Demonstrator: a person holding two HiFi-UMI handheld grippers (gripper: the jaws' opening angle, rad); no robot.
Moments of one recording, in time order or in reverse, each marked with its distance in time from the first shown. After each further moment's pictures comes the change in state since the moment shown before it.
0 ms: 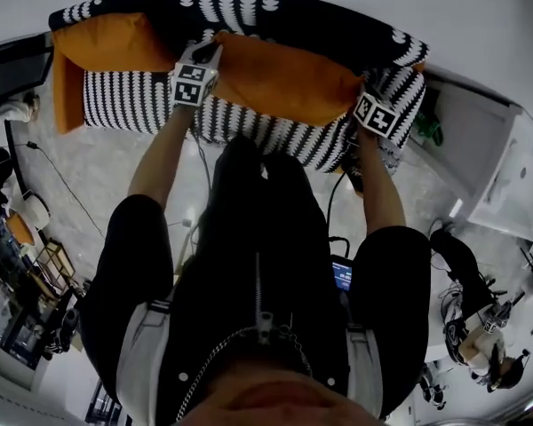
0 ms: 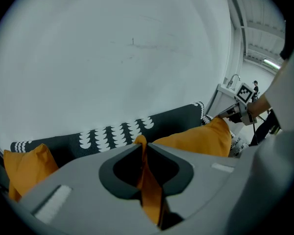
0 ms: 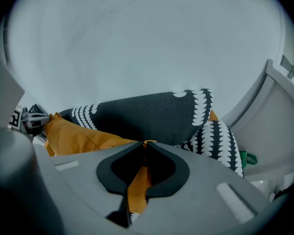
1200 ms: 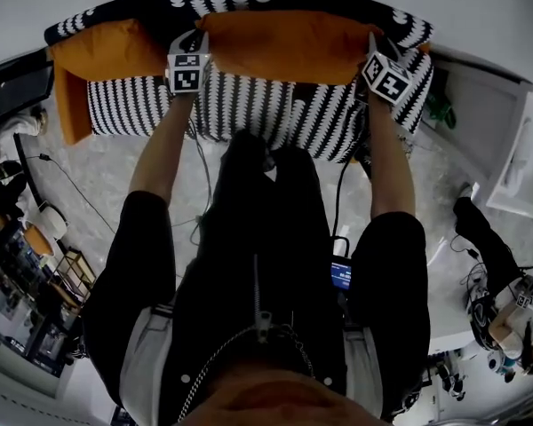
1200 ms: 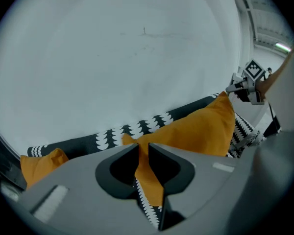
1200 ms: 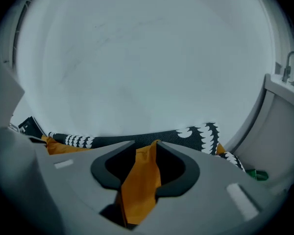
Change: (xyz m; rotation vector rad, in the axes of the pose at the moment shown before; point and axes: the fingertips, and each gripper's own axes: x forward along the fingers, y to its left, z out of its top) left arm 0.022 0.049 -0.004 0.030 0.034 0.180; right arm 0.012 0.011 0.104 0.012 -0.304 -0.011
